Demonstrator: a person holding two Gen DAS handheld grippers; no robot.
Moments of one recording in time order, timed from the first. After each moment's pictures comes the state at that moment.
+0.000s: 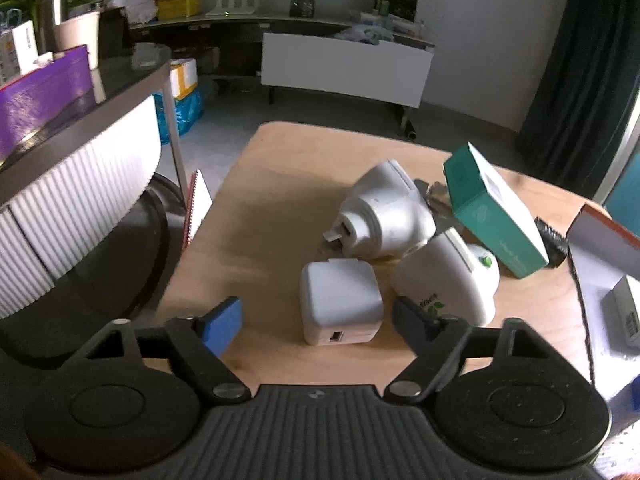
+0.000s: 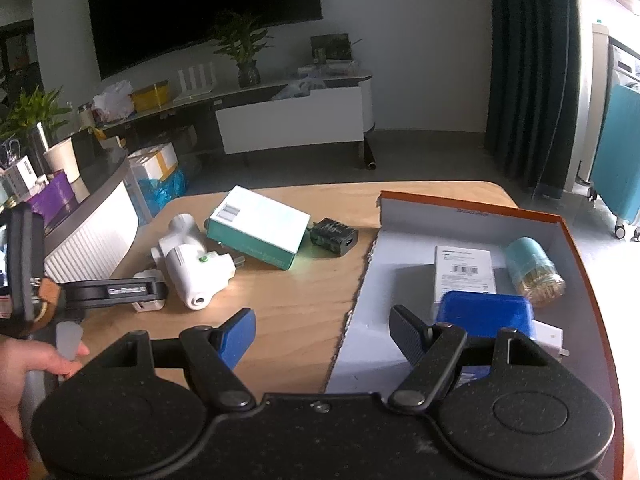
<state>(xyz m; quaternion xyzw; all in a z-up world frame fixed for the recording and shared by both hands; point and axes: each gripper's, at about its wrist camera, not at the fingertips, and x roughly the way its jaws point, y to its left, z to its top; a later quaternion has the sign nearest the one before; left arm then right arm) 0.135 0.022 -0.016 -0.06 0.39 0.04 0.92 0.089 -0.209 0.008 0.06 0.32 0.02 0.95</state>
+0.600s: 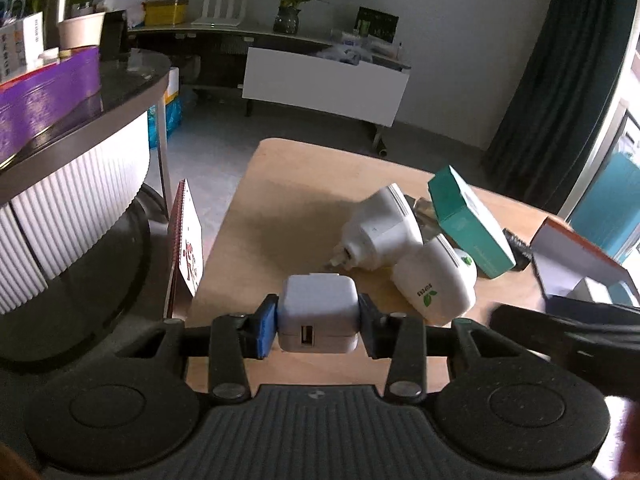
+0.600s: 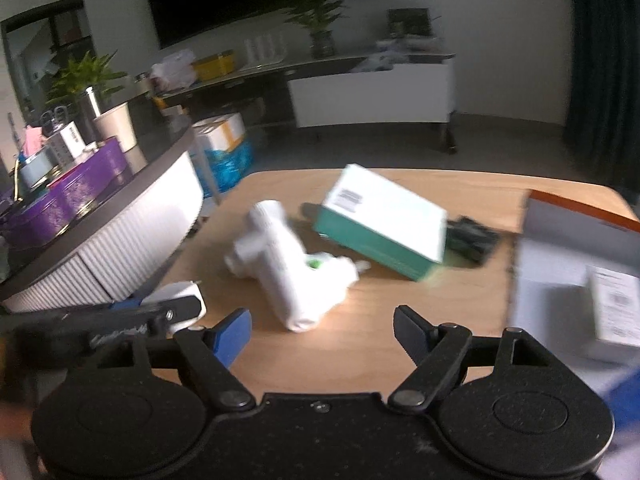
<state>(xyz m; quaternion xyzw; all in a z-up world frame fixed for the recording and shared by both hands) 0.097 0.052 0.003 -0.10 0.35 -0.01 0.93 0.172 -0.128 -0.017 0.06 0.35 0.13 0.93</state>
